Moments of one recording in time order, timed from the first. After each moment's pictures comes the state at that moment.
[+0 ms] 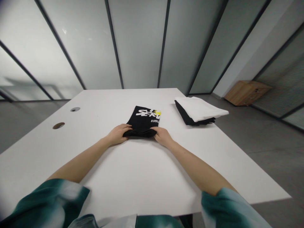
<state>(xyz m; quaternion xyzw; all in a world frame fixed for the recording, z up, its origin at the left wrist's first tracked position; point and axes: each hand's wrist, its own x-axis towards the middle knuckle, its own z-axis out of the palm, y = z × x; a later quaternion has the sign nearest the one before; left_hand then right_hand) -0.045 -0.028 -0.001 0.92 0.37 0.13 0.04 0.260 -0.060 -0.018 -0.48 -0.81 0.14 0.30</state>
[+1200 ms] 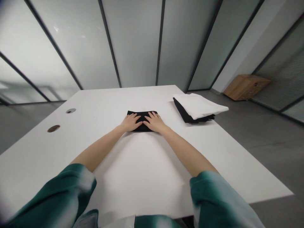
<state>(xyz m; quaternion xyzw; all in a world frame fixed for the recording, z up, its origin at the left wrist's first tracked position) 0.035 0.037 0.004 0.86 0.49 0.12 0.07 0.250 0.018 -0.012 -0.55 -0.81 0.05 0.18</state>
